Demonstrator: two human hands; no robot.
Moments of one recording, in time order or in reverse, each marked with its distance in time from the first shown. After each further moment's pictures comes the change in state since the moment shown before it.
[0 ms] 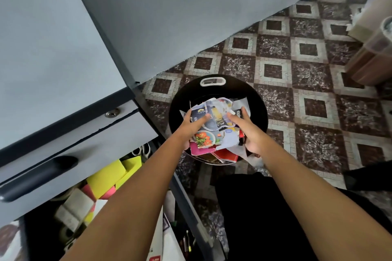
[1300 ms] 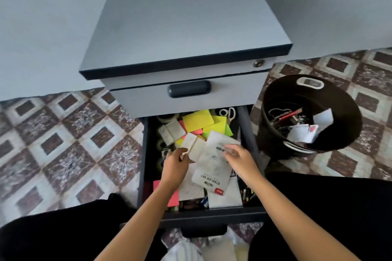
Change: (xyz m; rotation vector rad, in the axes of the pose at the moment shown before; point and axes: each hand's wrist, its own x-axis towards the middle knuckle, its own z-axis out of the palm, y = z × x) left_hand -0.215 -0.202 -0.180 0.341 0.695 0.099; right_hand -0.131 0.148 0.181 -0.738 -0.237 -0.326
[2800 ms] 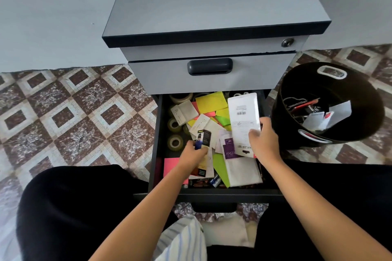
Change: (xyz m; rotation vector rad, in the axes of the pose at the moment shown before) left_hand -0.013 -0.012 0.015 -0.263 -0.168 -0.241; right_hand -0.010 -0.012 -0.011 -0.191 0.304 -0.130
